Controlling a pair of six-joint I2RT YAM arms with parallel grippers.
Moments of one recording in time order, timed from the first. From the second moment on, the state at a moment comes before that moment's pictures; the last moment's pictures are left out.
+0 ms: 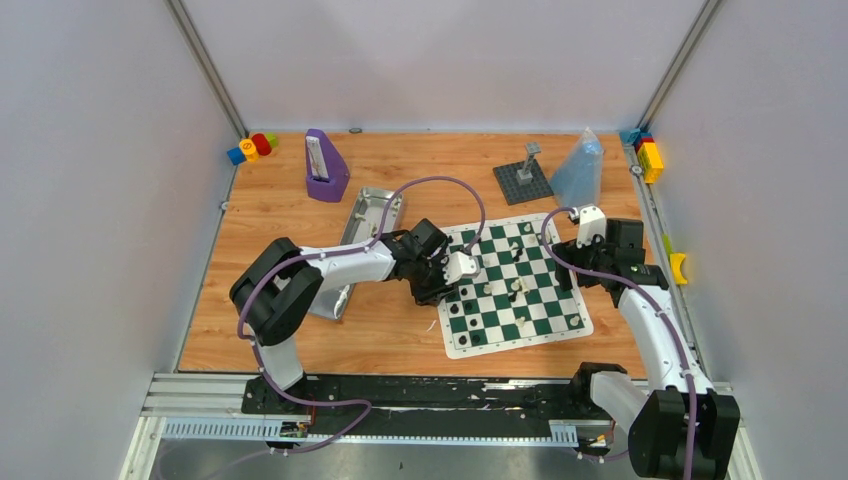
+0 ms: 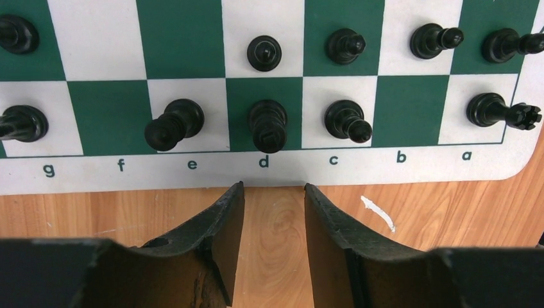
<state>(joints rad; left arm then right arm) -0.84 1.78 1.07 -0.37 0.35 0.49 -0.07 1.00 0.68 -0.55 -0.22 -0.33</state>
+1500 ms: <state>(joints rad) -0.32 0.99 0.94 -0.65 0.25 0.42 0.73 1.82 1.26 -0.37 -0.08 -0.51</state>
